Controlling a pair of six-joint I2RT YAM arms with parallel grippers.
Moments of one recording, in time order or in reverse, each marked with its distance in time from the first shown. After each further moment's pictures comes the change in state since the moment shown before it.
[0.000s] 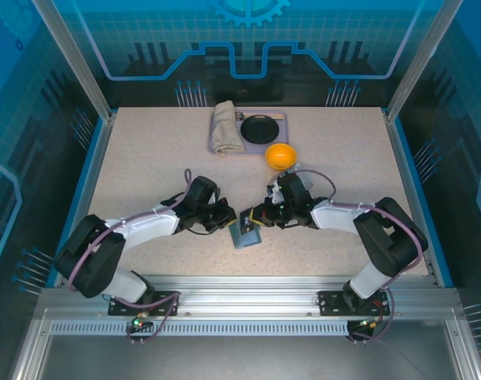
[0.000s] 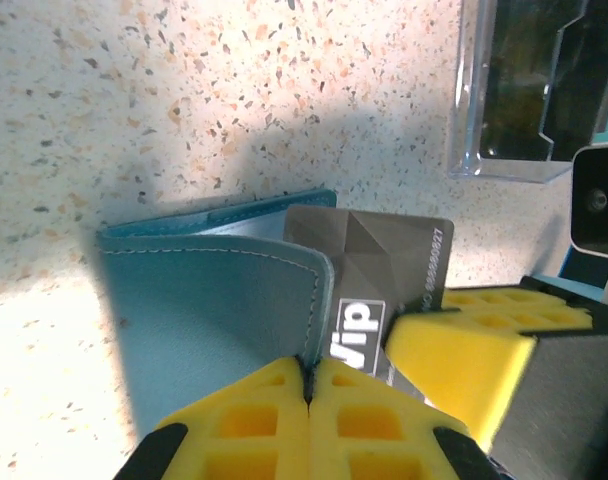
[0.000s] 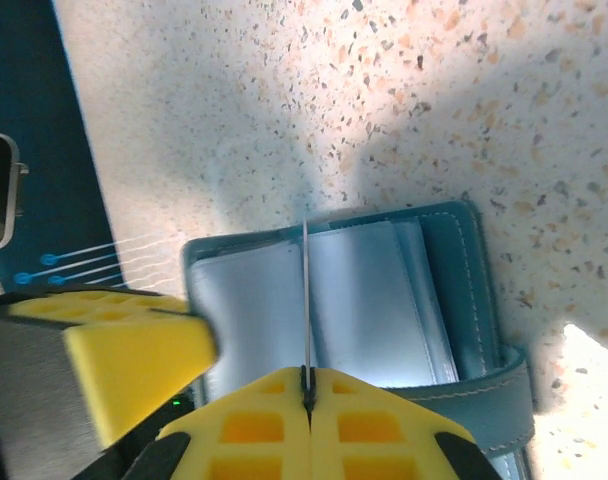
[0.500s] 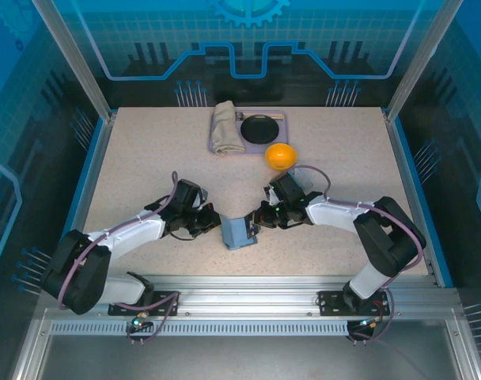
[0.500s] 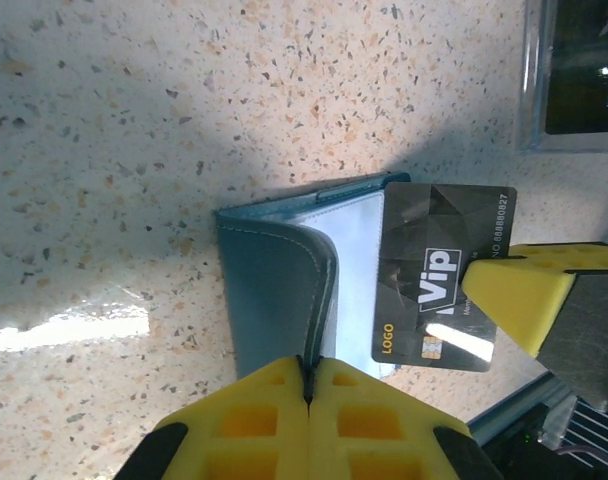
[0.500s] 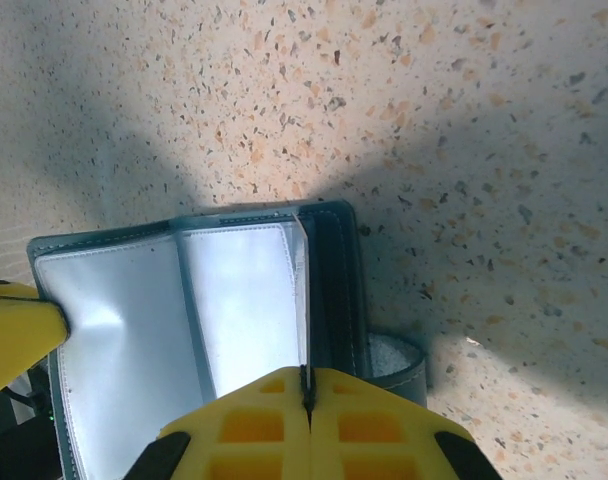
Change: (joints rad) left arm 0.098 -0.106 -0.071 -0.146 0.015 0.225; right arm 0.044 0.012 0.090 -0.235 0.154 -0.165
